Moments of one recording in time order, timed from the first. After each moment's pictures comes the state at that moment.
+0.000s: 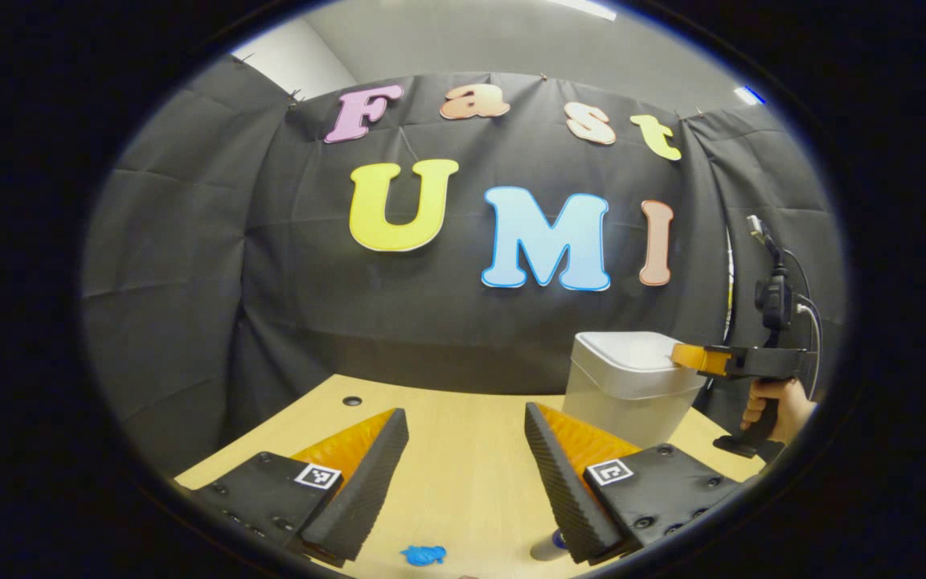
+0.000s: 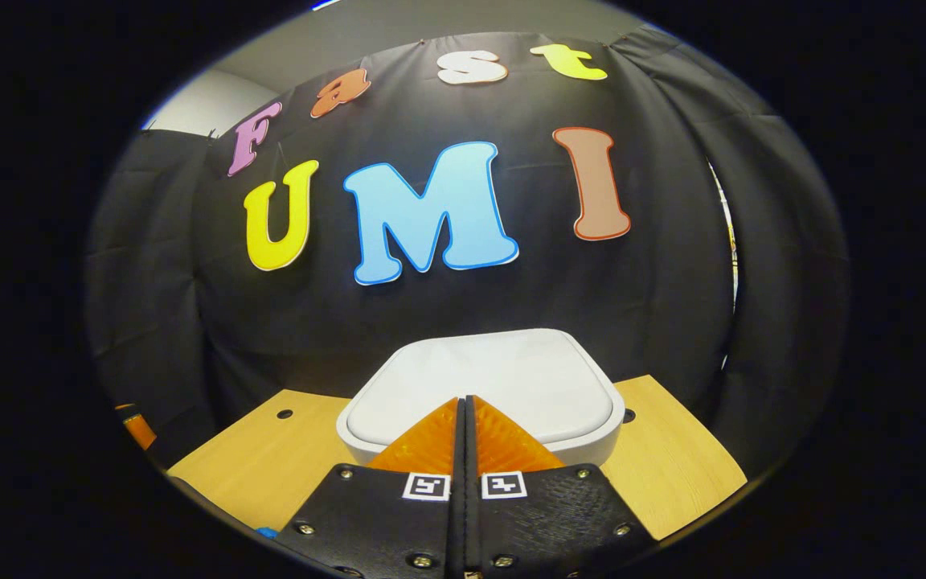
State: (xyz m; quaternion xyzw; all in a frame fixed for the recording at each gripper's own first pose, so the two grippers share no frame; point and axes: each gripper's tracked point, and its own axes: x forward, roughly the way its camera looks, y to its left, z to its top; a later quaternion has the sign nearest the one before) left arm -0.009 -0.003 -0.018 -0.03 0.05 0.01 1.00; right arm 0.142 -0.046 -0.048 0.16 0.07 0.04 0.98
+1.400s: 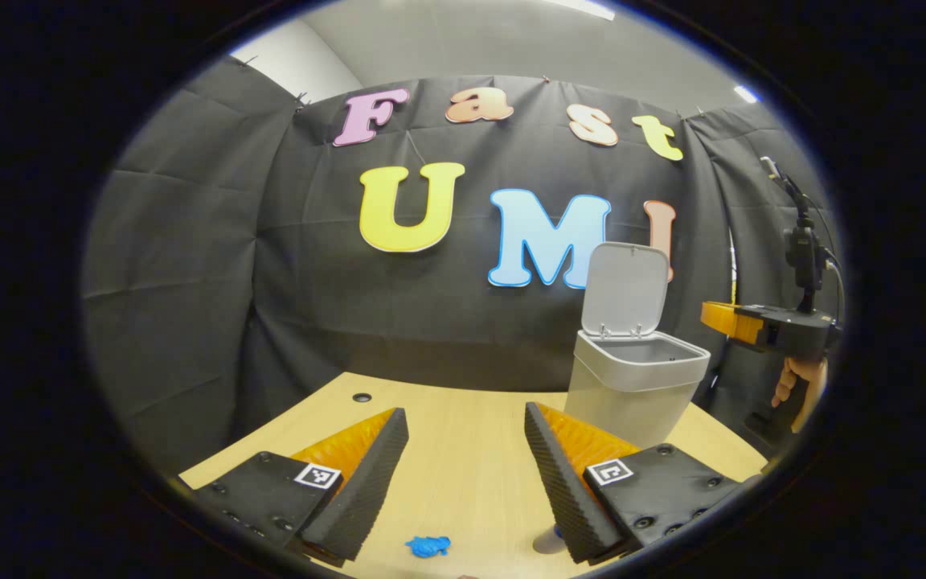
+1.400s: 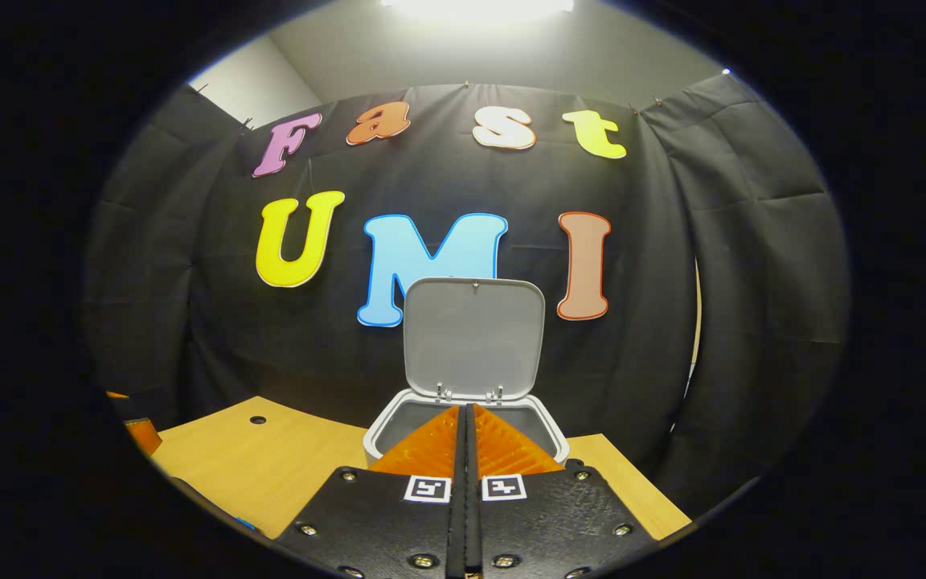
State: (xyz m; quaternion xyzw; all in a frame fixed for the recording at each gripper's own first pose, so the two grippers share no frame) left arm -0.021 0.005 -0.020 -0.03 0.05 0.03 1.00; right arm 0.079 -0.049 0.021 0.06 -0.02 -0.01 1.00
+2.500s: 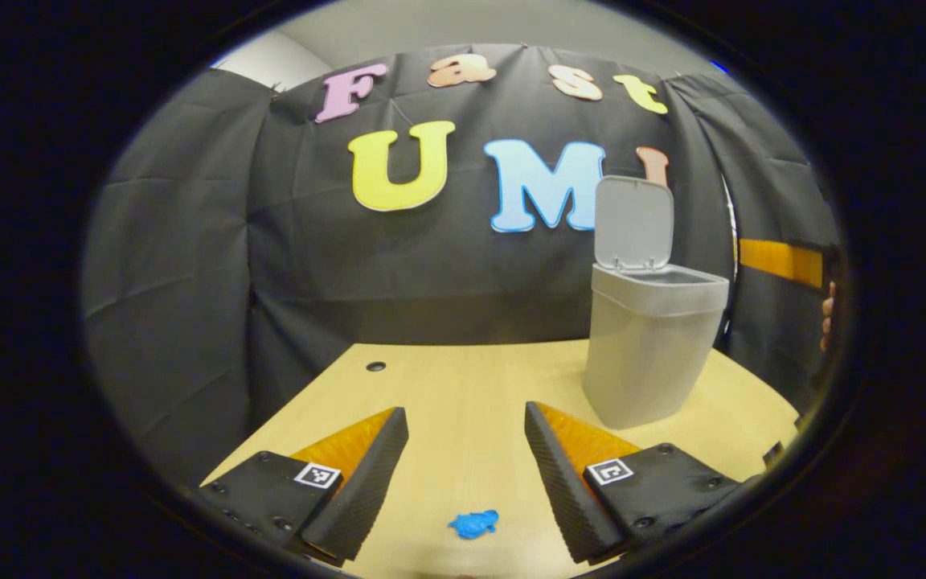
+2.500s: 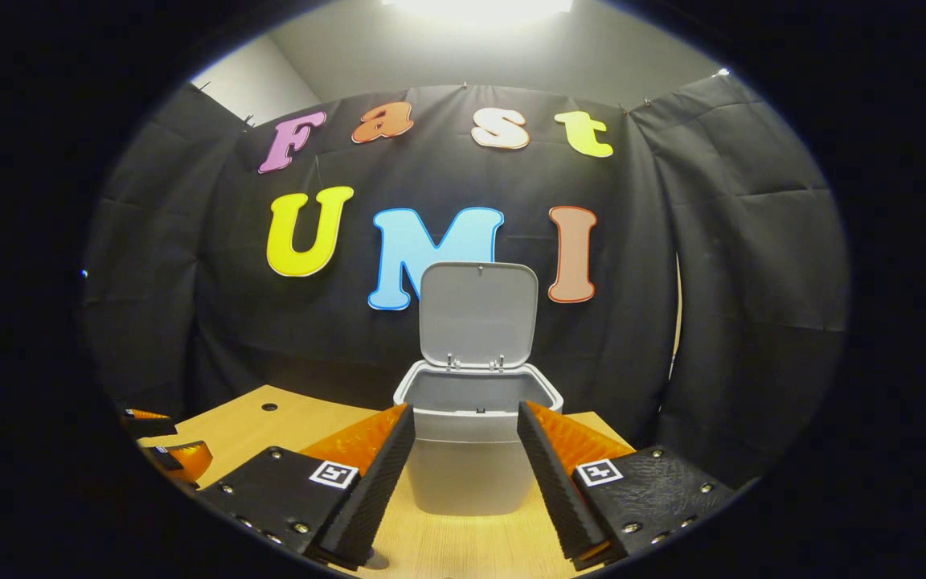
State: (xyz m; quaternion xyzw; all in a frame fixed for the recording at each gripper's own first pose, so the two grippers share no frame) left arm -0.040 0.031 -0.070 0.03 0.14 0.01 0.99; right arm 0.009 -0.028 -0.006 0.07 0.01 -0.04 1.00
